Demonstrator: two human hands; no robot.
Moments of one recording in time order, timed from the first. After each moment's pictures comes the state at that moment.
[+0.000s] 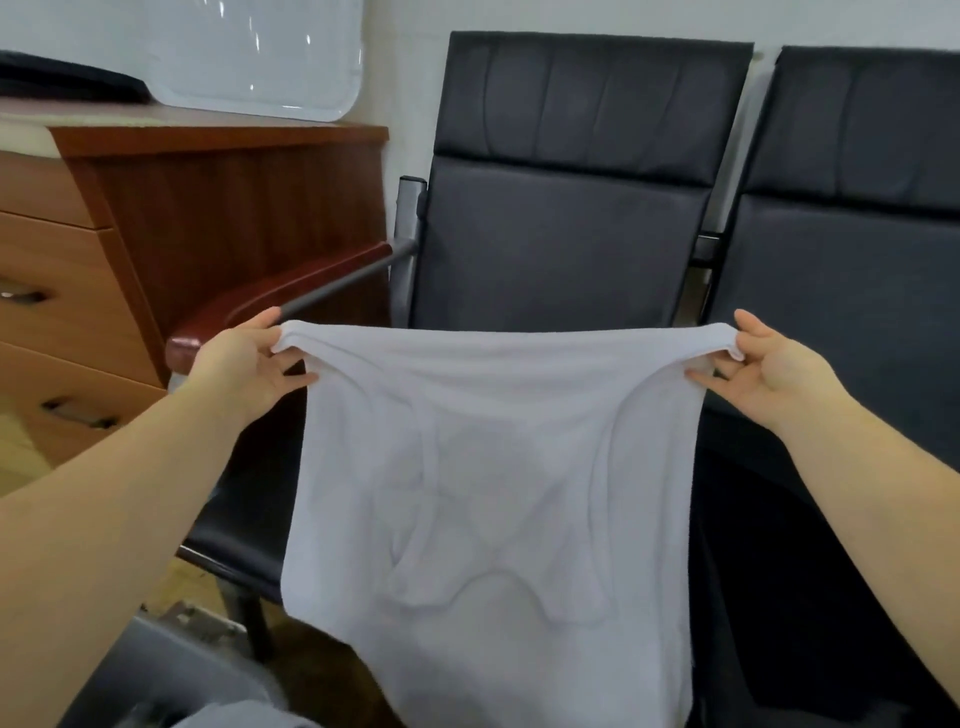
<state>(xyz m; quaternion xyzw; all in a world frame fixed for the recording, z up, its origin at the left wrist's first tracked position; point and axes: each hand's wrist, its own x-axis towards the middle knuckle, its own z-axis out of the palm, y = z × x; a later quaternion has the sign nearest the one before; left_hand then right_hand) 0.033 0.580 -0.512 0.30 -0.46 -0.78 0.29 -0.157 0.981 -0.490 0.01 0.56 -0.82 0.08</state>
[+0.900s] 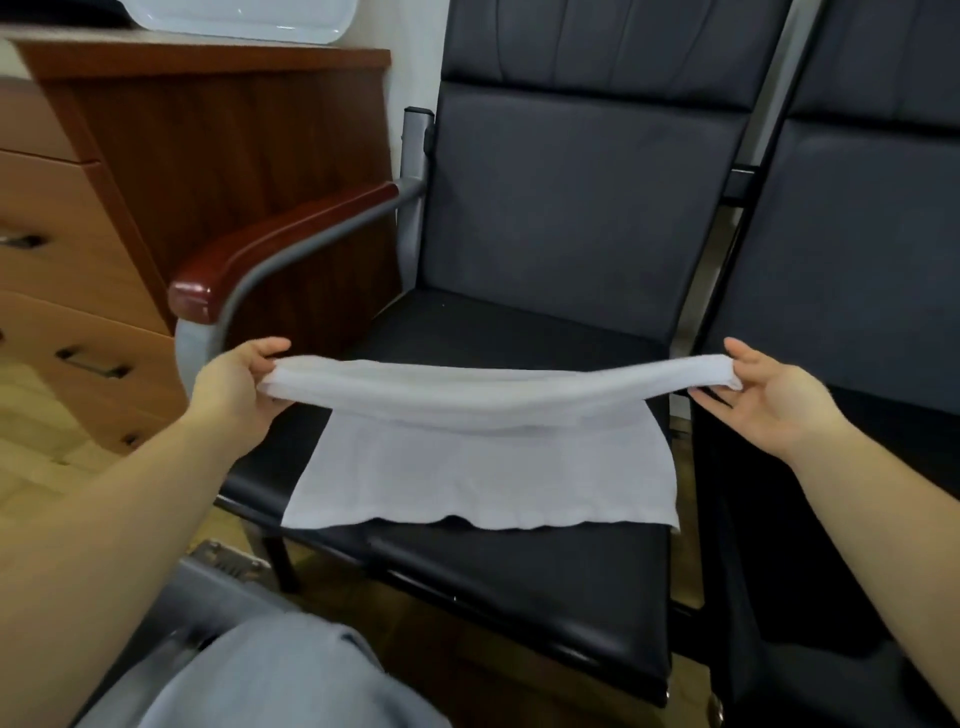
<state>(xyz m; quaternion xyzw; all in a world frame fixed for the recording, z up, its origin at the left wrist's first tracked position) 0.070 0.599 -0.564 0.38 -0.51 -0.73 0.27 -0.145 0.991 -0.561 0.05 0.55 -0.82 0.16</state>
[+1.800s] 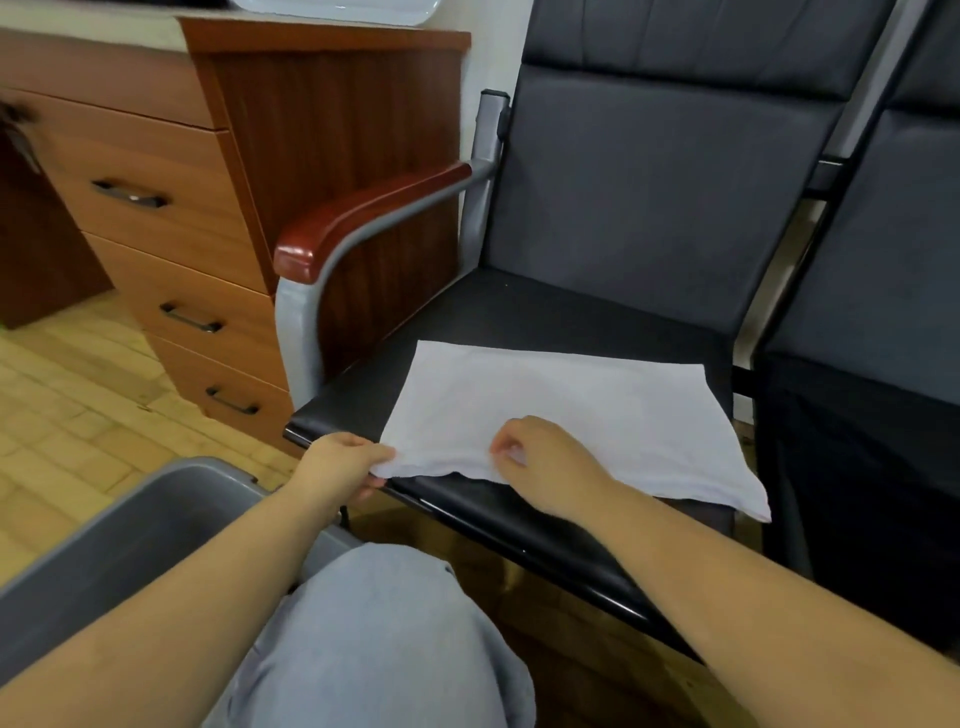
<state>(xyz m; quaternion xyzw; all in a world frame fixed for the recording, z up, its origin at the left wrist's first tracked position) 0.137 0.630 -0.638 0.48 -0.65 -0.59 0.05 0.020 0.820 -0.615 -0.41 0.88 -0.21 0.15</state>
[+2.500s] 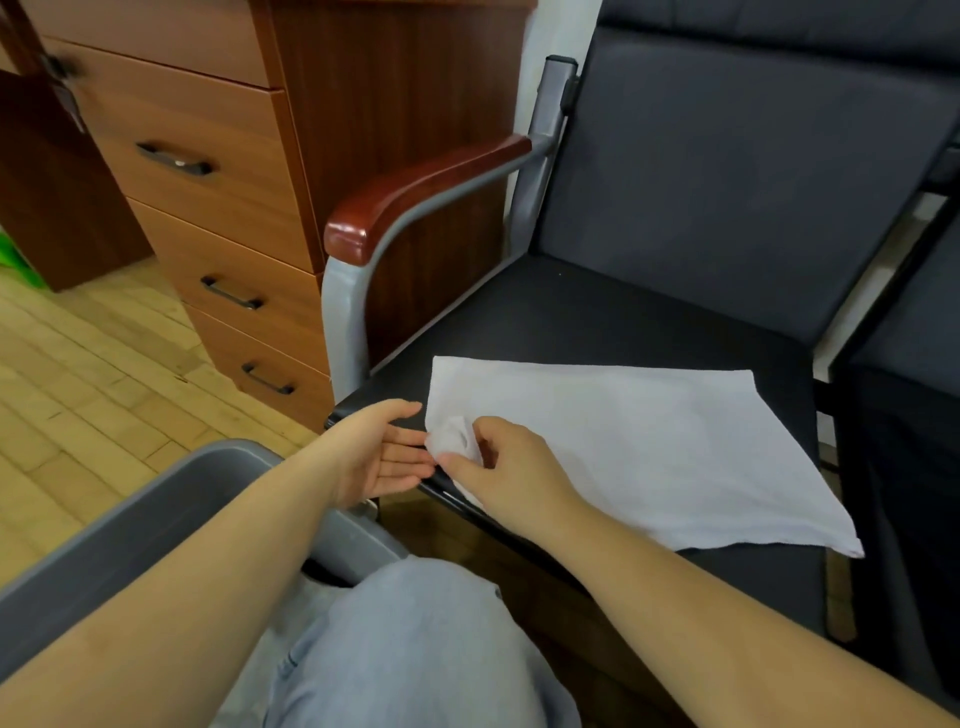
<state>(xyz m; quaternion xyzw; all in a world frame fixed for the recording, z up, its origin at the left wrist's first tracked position) 0.140 0.594 -0.620 0.46 -0.52 -0.72 -0.05 0.067 0.744 -0.621 -0.39 0.83 -0.33 0.20</state>
